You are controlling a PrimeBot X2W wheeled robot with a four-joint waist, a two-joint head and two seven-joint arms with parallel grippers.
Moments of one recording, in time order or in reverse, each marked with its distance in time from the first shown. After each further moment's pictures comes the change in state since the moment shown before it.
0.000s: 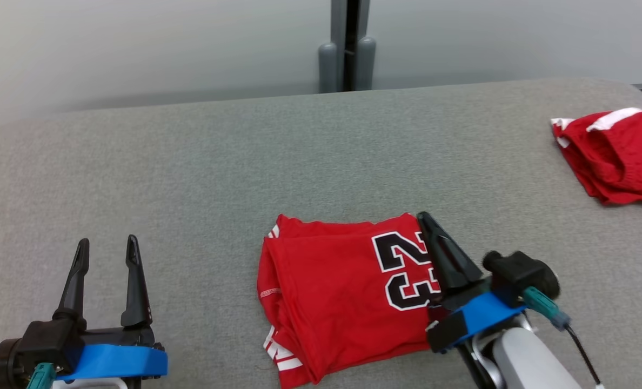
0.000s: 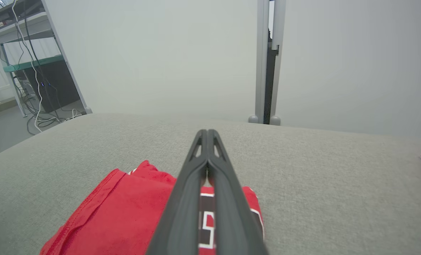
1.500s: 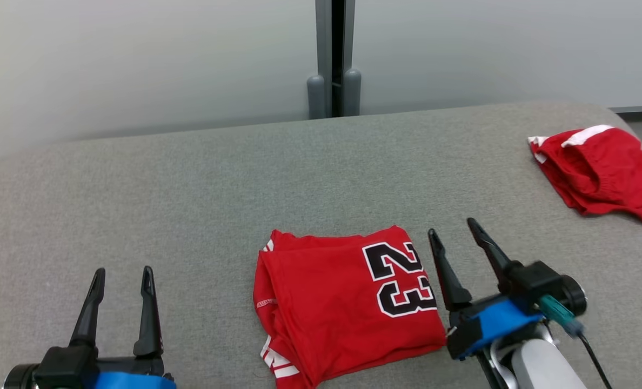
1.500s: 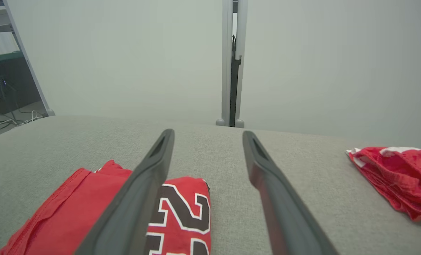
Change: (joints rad) left arm 0.097 0.000 -0.023 -0.022 0.027 -0.005 0.000; right arm 0.089 0.023 -0.152 -0.057 -0.113 0.000 0.049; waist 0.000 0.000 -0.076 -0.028
